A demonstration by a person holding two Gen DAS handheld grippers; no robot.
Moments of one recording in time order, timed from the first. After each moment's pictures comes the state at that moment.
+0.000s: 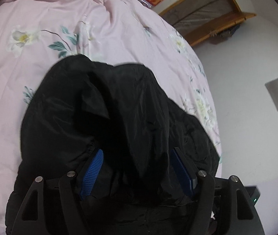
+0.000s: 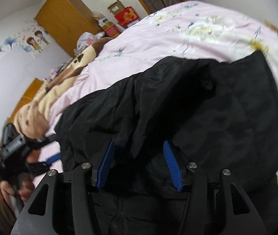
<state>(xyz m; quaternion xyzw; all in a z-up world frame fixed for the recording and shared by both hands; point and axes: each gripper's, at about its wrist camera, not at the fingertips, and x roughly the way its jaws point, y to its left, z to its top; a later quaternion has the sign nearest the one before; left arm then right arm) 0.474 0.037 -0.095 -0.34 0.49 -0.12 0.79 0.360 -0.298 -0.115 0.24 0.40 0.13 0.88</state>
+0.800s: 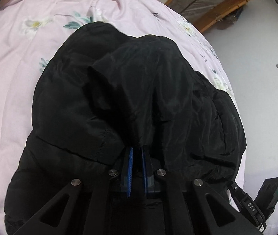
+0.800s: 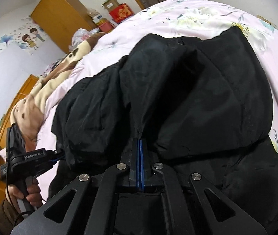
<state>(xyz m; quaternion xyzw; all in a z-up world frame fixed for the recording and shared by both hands) 0.431 0.024 -0.128 -0.28 0.52 -0.09 0.80 0.316 -0.299 -0.133 0.22 0.42 0.09 0.87</state>
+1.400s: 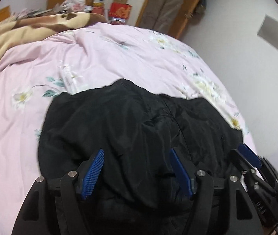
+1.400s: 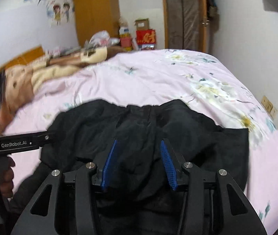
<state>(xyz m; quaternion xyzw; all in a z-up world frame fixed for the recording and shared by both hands) 0.446 -0.033 -0.048 -0.12 0.44 -0.11 0.88 0.332 -0.232 -0.065 -0.02 0.32 0.08 0.94</state>
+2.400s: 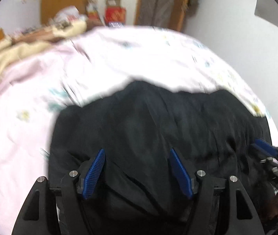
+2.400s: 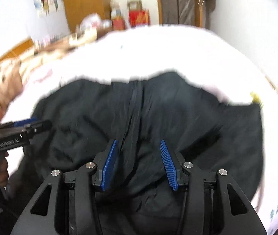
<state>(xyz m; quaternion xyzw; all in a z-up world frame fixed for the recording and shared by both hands) 0.466 -0.020 -0.072 -0.05 0.41 -0.07 0.91 0.354 -0.272 -0.098 0.02 0.36 0.07 0.93</state>
